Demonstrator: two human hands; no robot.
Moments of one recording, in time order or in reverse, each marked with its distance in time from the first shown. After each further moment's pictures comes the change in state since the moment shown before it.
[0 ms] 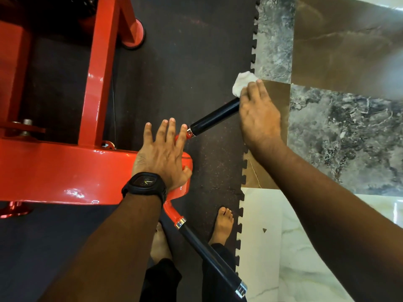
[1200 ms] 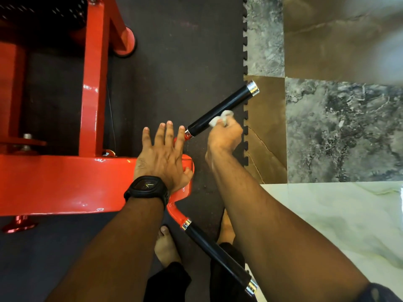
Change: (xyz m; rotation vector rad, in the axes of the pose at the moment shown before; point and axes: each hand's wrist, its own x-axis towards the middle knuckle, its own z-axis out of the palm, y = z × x) left_hand 0.002 0.000 0.004 0.008 -0.009 0.004; right_hand 0.014 -0.101 -0.006 2.005 0.109 1.334
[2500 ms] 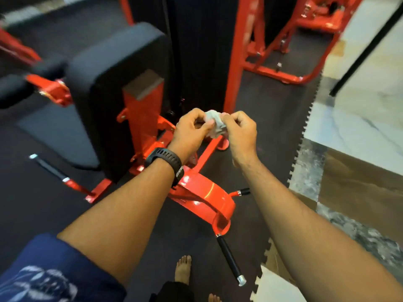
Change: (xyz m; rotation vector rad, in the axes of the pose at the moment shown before) left_hand -0.336 -0.101 -0.295 -1.425 1.020 -0.252; right_hand -0.343 -0.270 -0.192 0.188 -0.859 -0.807
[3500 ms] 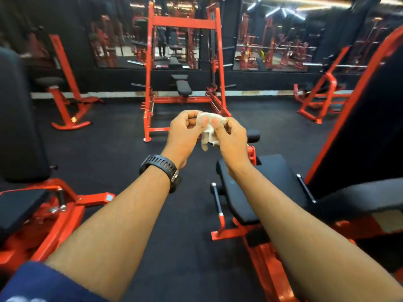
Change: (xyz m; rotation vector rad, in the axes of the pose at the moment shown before) left_hand -0.243 0.107 -0.512 0.007 0.985 0.076; right_hand -0.289 -0.248 0.446 0.281 -0.968 -0.376
